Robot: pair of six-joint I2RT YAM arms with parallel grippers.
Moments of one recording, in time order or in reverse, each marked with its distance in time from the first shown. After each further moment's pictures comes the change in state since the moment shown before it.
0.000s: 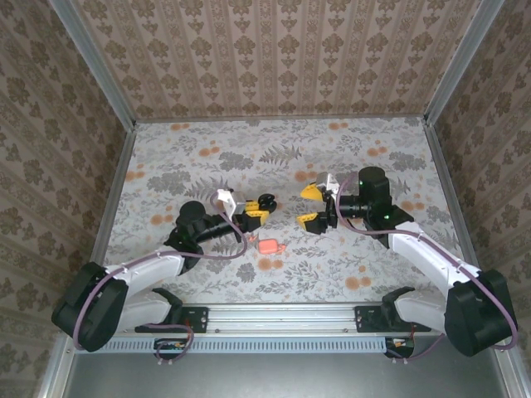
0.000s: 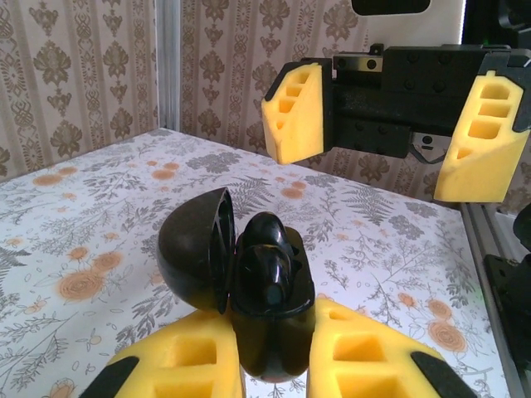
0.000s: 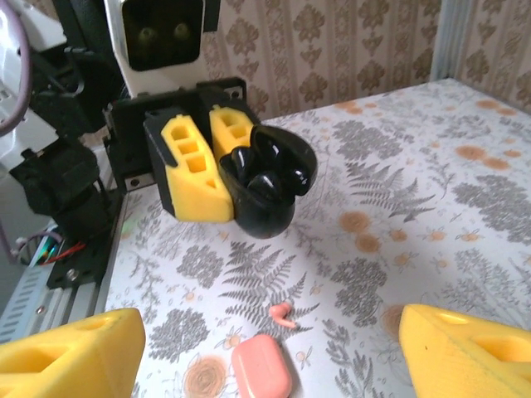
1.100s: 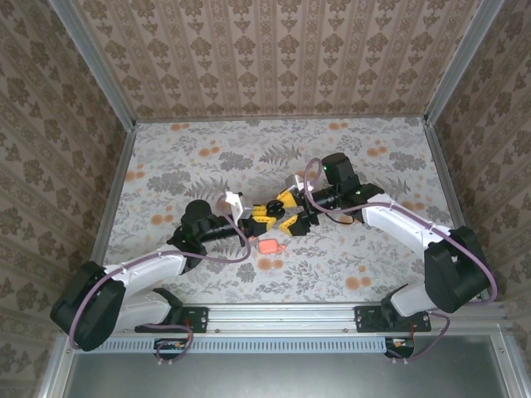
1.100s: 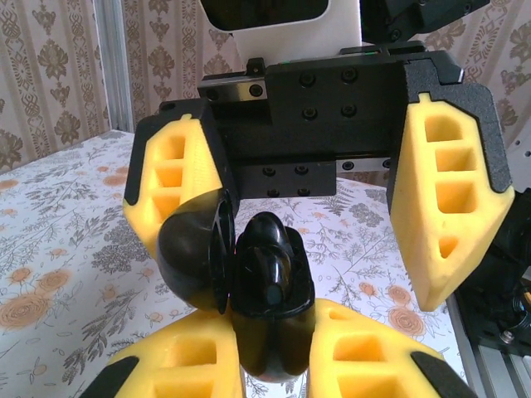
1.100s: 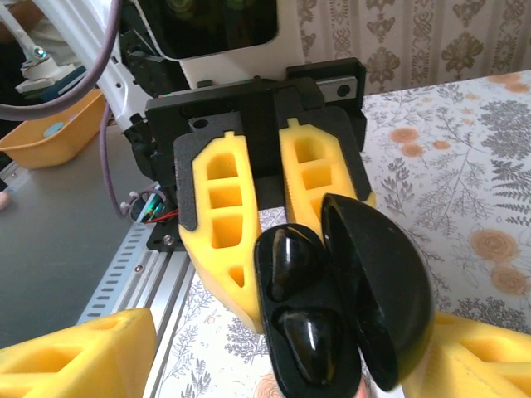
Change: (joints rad) left arm -0.063 0.000 0.041 -0.056 0.045 0.040; right arm 0.144 0.290 0.280 -0.290 -0.166 -0.227
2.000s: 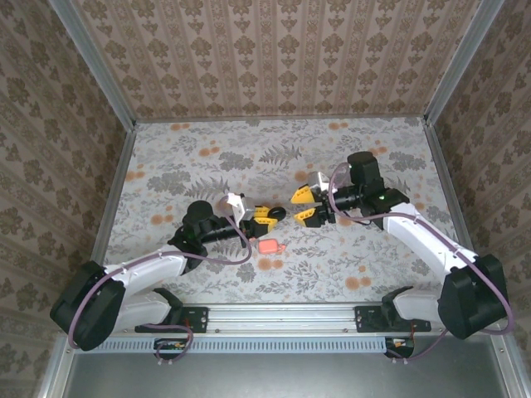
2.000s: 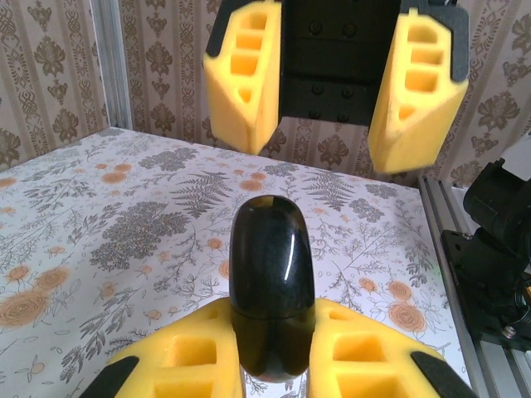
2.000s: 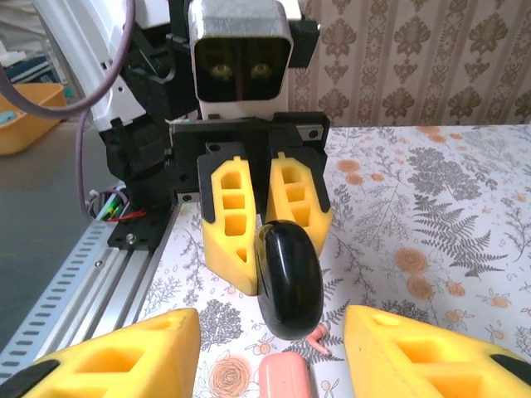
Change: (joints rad) left arm -0.014 0.000 0.000 -0.013 -0.018 0.016; right arm -0.101 -0.168 -0.065 -0.013 0.001 -0.108
